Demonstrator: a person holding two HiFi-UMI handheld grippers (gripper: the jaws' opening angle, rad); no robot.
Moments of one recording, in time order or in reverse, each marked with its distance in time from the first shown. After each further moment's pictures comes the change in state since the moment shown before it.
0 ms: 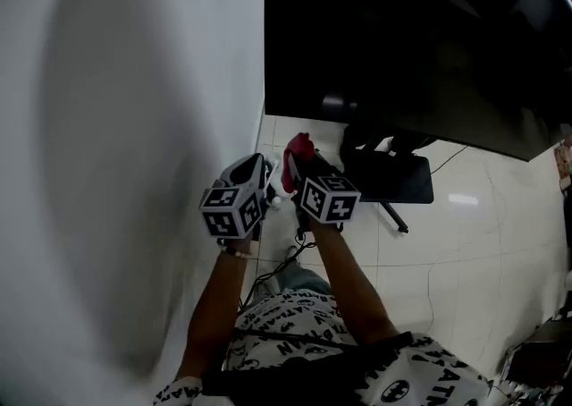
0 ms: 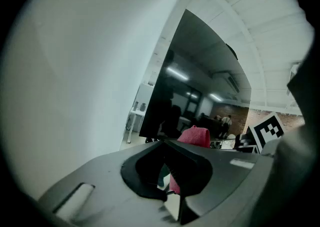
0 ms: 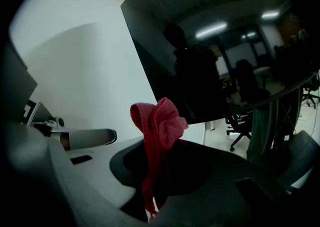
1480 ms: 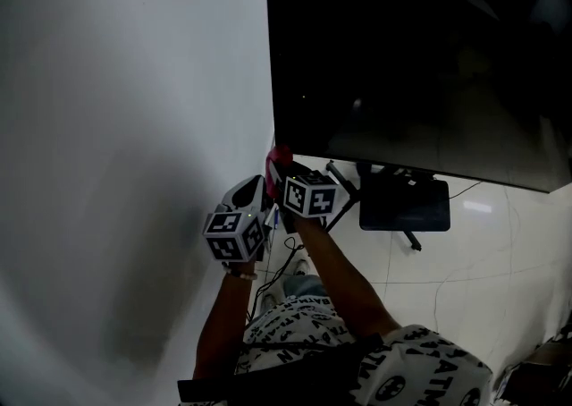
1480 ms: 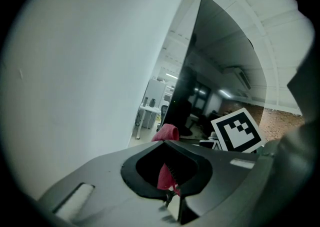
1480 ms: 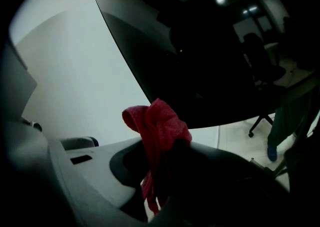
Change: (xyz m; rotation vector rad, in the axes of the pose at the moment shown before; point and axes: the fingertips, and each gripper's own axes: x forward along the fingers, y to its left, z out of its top) left arm 0.073 0.059 0.009 -0.031 0.033 0.099; right arm 0.159 -0.011 -0.008 0.103 0.154 0.141
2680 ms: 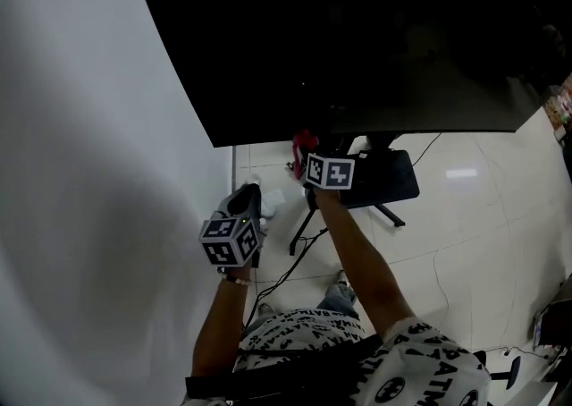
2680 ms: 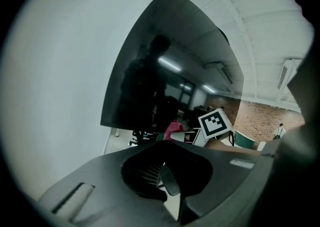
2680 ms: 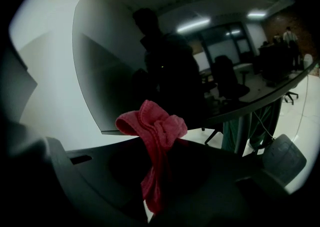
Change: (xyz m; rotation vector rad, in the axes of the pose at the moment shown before) left arm -0.011 -0.136 -0.030 0.099 0.067 -0.194; right arm -0.161 -0.175 0.040 0.017 -0.101 -0.349
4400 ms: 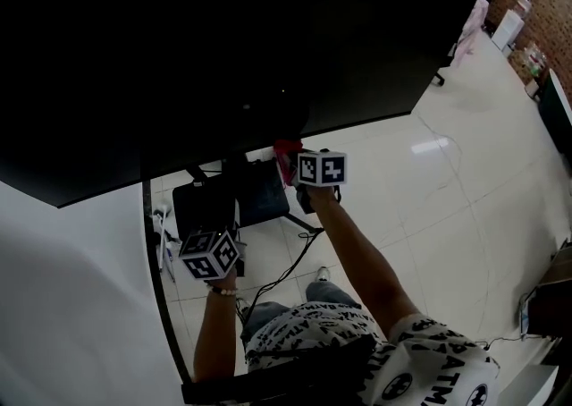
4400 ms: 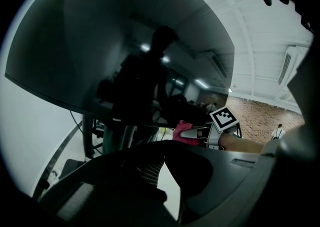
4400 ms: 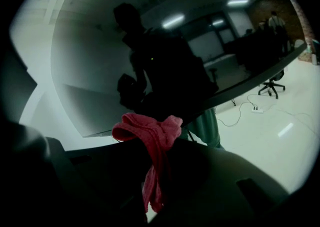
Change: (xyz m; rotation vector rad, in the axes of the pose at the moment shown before) left arm 0.293 -0.449 -0.086 -0.010 0.031 -0.054; right arm -0.236 -0.515 0.082 0.136 0.056 0.022
